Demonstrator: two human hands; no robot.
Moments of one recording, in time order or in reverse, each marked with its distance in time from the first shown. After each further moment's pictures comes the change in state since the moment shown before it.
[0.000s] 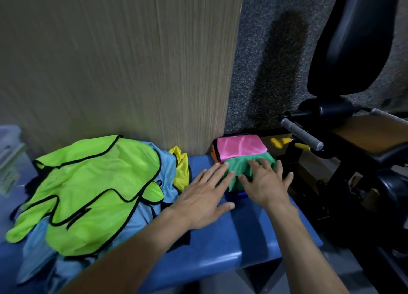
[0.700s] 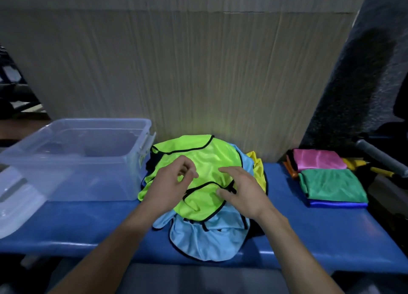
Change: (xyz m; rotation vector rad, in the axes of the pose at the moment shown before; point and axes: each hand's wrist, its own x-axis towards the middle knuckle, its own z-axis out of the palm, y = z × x) left_hand -0.239 -0.126 -0.079 -0.578 0.621 -0.474; right_hand -0.101 -0.192 0.056 0.381 -0.135 -0.737
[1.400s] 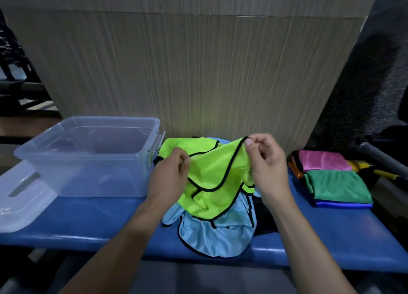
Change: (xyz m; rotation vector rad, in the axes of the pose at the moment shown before) left_hand 0.001 -0.007 -0.016 0.219 0.237 -0.056; right_hand -0.003 -0.069 -0.038 0.764 0.564 -0.093
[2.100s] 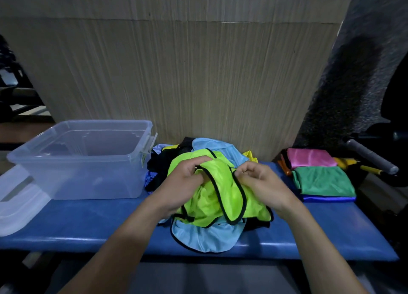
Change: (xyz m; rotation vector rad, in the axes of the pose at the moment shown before) left_hand -0.022 0.080 -0.015 -0.848 -0.487 -0.029; right_hand -0.015 0.013 -0.049 -0.243 -0.398 0.398
